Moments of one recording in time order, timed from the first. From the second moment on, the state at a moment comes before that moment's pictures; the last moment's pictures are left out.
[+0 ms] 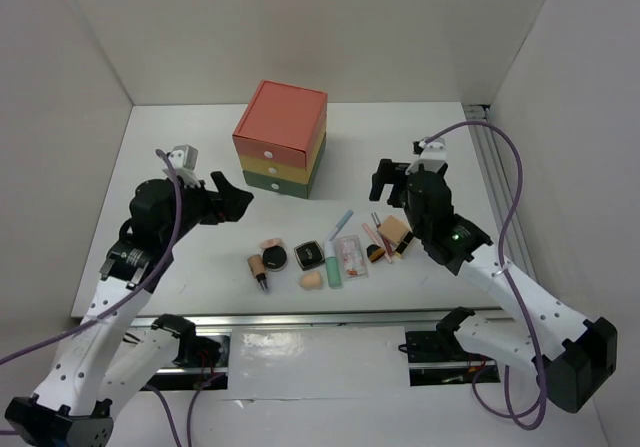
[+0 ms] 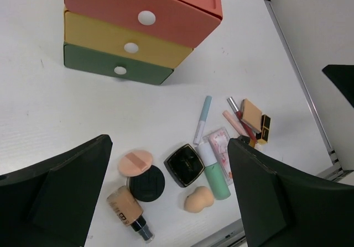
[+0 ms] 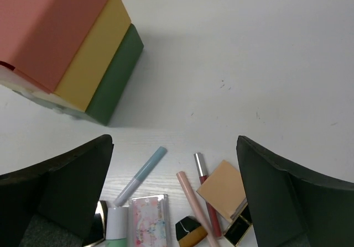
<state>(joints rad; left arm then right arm) -0.27 0.74 0.84 -0.38 0.16 -0.45 0.60 0.99 0.83 -0.15 0.49 0.34</state>
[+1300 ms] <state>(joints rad) -0.39 1.60 1.31 -0.27 -0.14 -0.40 0.56 1.92 1.67 -0.10 0.20 0.34</state>
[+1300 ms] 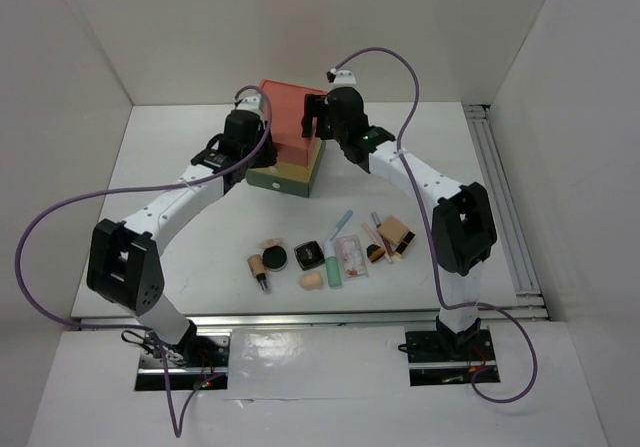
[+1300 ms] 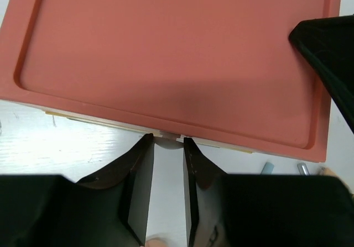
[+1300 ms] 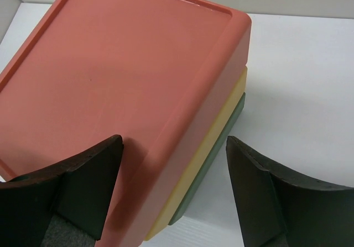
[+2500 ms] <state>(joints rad) -0.51 1.17 1.08 -0.65 -0.28 -0.53 0.56 1.93 1.74 -0.18 0.22 0.31</state>
